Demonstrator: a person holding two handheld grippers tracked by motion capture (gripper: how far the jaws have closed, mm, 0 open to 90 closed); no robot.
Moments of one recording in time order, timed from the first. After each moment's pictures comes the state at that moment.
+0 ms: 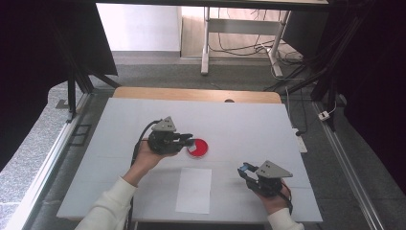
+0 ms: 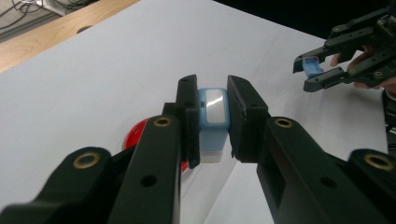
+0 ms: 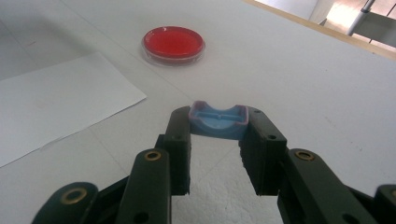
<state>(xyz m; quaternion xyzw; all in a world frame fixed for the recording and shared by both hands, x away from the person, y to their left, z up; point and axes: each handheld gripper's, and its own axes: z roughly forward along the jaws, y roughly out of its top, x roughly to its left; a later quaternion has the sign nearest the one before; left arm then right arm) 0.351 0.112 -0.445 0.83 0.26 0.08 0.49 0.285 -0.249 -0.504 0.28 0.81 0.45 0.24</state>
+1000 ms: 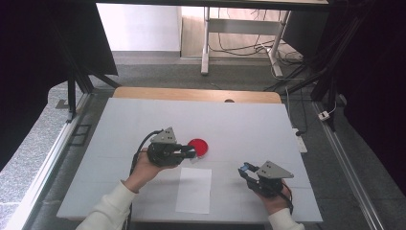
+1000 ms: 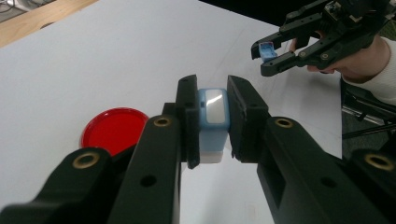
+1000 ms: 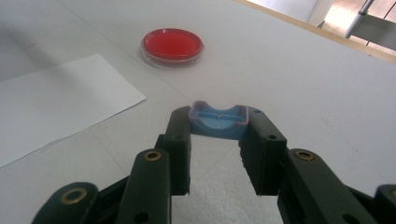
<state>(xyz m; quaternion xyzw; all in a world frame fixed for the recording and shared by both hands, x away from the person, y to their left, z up) 0.318 0.107 -0.443 0.83 0.23 0.06 0.50 0.284 -0.250 -0.502 0.29 0.81 0.45 0.25</state>
